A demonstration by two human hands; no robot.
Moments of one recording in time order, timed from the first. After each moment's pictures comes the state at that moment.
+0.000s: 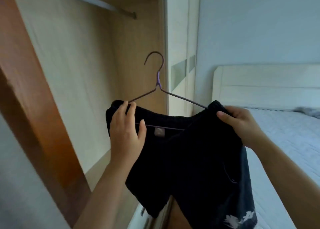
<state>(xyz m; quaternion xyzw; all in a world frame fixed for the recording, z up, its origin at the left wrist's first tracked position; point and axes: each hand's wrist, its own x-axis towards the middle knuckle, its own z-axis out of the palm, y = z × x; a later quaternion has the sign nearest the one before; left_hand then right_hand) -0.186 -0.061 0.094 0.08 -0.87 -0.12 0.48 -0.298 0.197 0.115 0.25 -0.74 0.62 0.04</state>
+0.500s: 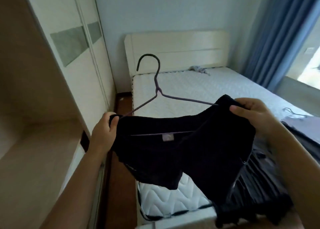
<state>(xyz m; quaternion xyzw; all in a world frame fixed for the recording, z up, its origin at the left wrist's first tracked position) -0.198 0.162 0.012 -0.06 -0.90 -0.38 0.19 -0.113 0.531 0.087 0.05 -0.79 0.60 0.09</state>
